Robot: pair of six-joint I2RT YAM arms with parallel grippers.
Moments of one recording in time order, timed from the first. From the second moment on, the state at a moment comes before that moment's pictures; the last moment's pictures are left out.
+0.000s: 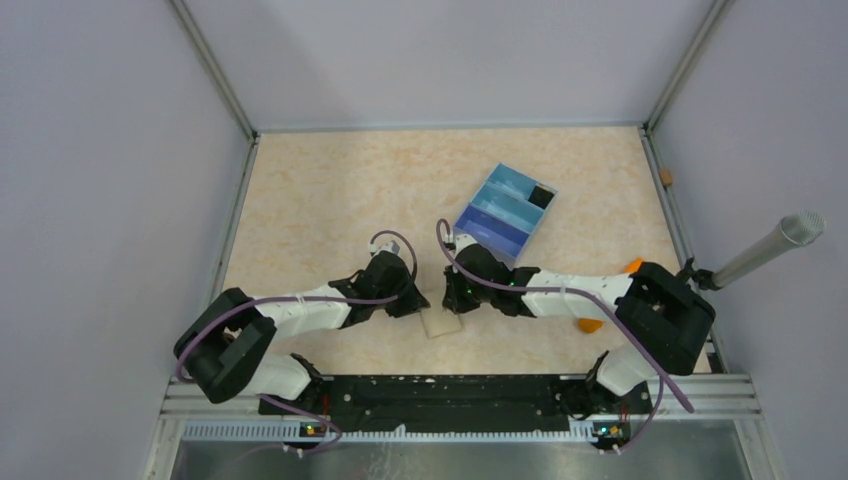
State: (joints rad) left arm -0.75 1.37 0.50 0.02 0.05 -1.02; right arm 0.95 1.52 0.76 -0.03 -0.02 0.57
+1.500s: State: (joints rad) left arm -0.75 1.38 0.51 0.01 0.05 -1.02; right arm 1.13 1.49 0.62 0.12 0.25 0.63
